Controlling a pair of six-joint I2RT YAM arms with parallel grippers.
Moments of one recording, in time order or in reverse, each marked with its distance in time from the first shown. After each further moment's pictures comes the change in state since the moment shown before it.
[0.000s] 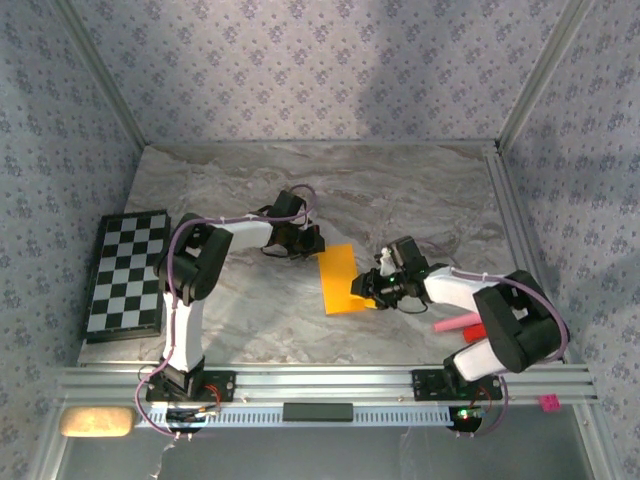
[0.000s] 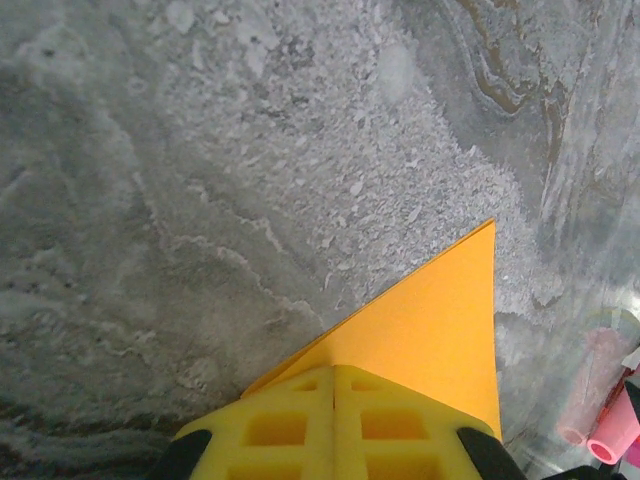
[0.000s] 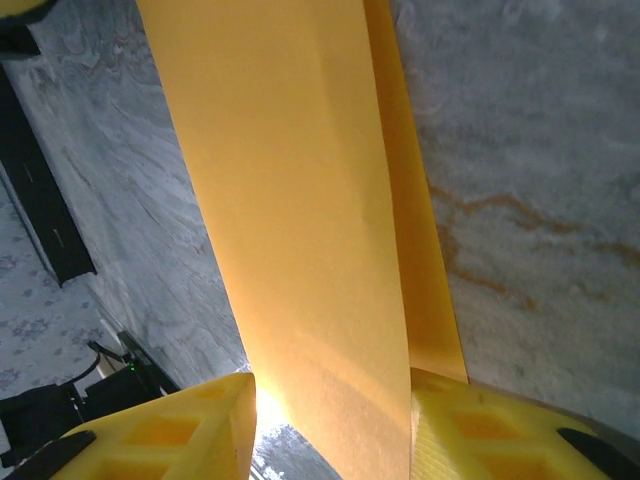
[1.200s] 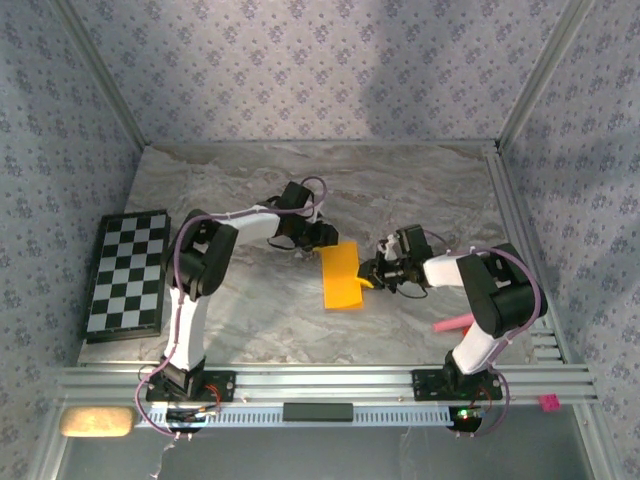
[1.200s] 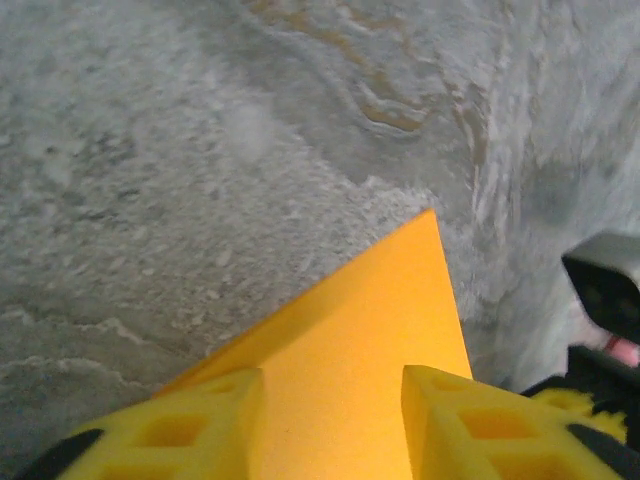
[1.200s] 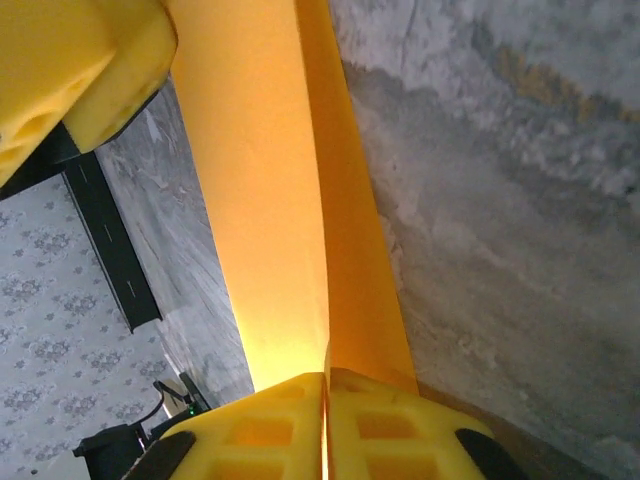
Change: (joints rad) left arm -0.010 0.046 0.148 -0.110 0.036 0.117; right arm -0.126 0.189 0.067 0.185 -0.105 0.015
